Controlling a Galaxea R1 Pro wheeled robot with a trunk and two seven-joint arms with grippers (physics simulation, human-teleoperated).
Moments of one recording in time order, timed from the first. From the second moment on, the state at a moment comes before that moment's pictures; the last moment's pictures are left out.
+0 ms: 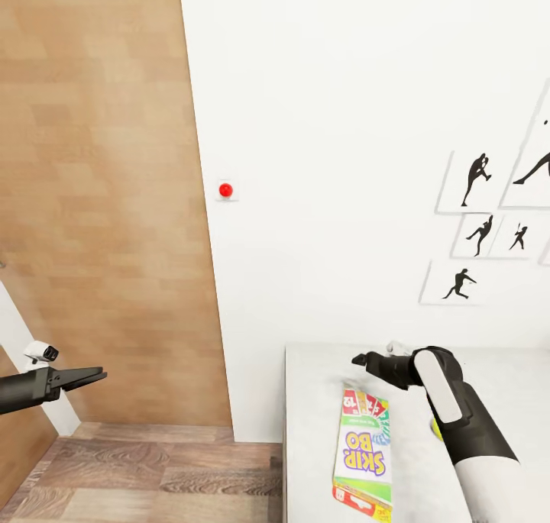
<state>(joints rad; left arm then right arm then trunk) -0.42 0.64 0.26 -1.06 0.25 0.93 -1.57 -0.58 -0.11 -0.08 -1.18 -0.74 1.04 -0.30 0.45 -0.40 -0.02</state>
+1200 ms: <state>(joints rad) -0.42 0.63 0.26 -1.06 0.25 0.93 -1.57 -0.61 -0.11 -0.06 -1.04 -0.74 1.04 -0.47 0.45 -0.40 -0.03</state>
